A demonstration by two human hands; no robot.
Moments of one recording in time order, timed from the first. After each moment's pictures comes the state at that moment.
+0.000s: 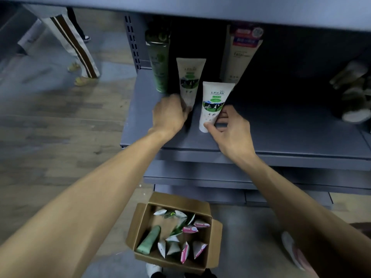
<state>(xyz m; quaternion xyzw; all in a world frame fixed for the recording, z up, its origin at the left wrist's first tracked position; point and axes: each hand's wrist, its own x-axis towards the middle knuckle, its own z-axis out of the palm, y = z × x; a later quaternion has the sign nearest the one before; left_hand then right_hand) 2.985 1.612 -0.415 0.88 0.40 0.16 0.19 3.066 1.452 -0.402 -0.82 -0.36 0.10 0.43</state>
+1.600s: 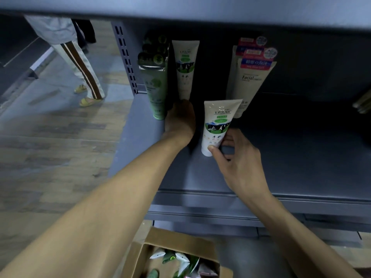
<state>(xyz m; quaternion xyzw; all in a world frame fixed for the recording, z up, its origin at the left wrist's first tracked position) 3.075 1.663 -0.440 0.87 0.44 0.15 0.18 3.093 1.474 -0.425 -0.80 -0.39 0.06 0.45</state>
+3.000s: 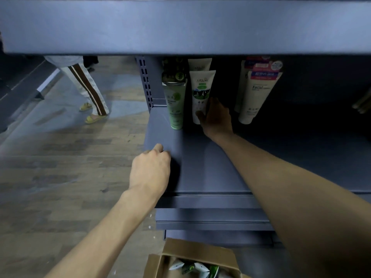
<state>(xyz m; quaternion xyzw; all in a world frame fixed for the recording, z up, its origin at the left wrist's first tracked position) 2.905 1.630 -0.399 0.93 0.36 -0.01 -0.07 3.108 1.617 -0.403 -0.87 -0.35 0.04 0.34</state>
